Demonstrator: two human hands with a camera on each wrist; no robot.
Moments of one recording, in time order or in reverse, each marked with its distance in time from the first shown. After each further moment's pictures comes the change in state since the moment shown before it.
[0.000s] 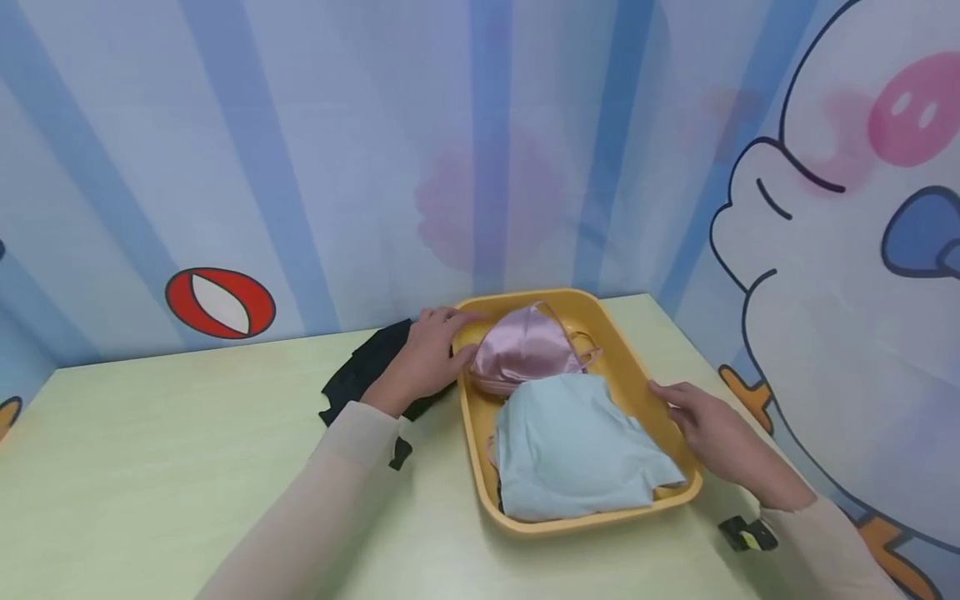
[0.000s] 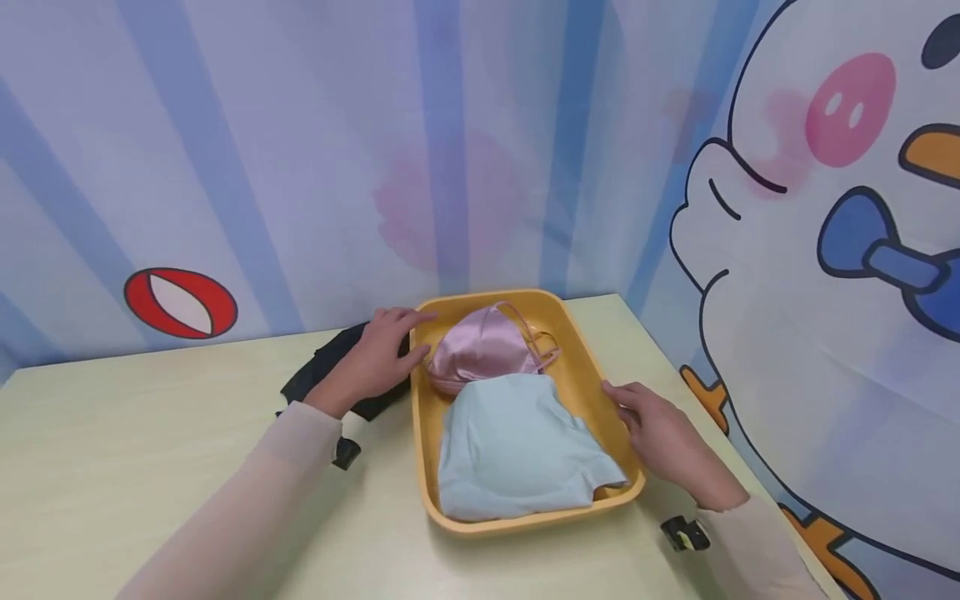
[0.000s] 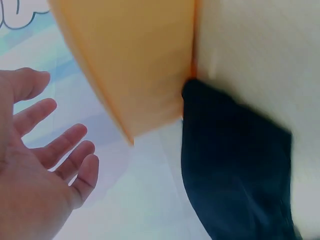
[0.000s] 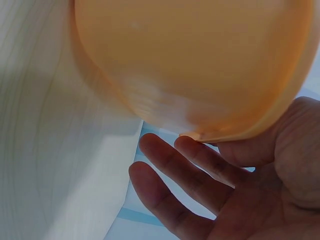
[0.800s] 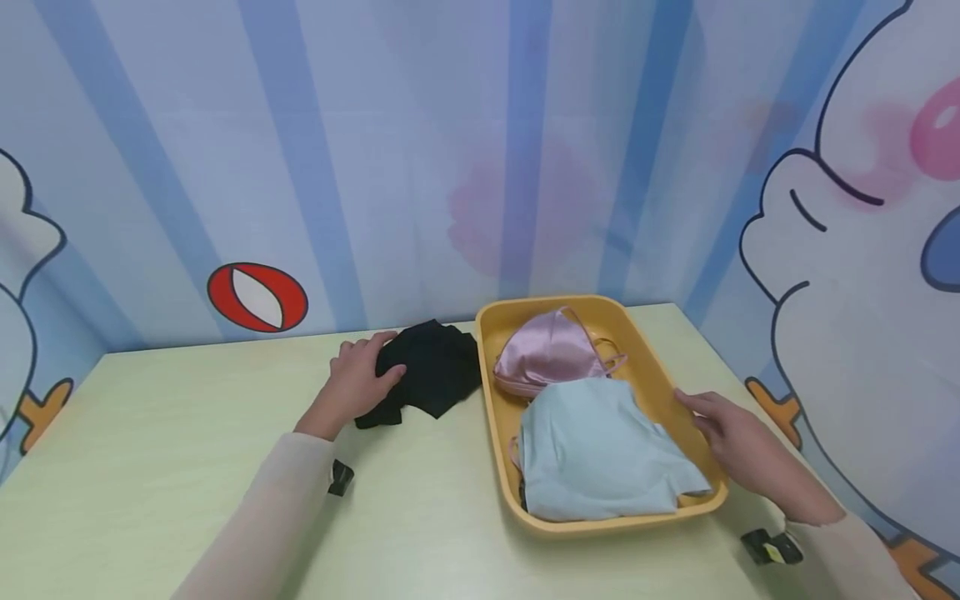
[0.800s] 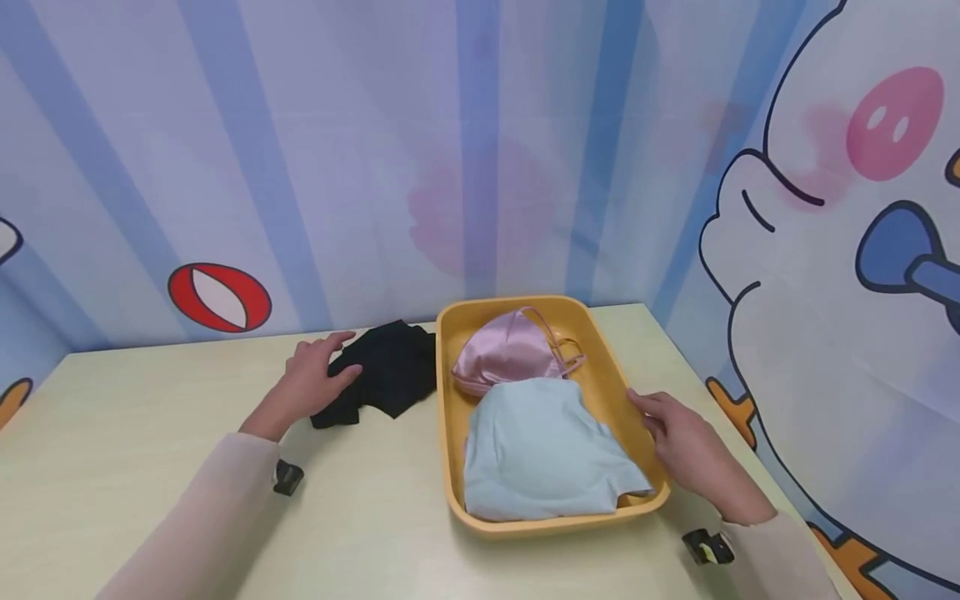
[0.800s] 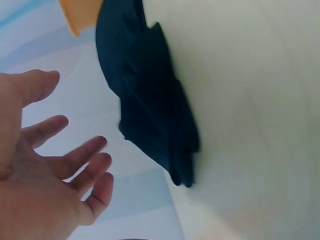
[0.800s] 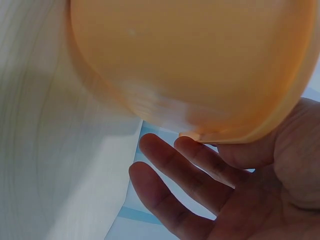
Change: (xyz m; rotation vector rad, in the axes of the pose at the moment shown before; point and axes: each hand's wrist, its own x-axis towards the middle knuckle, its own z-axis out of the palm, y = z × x) left_hand -0.073 -0.089 -0.030 -0.016 0.004 -0.359; right_hand 0.001 -0.003 0.002 0.000 -0.016 0.008
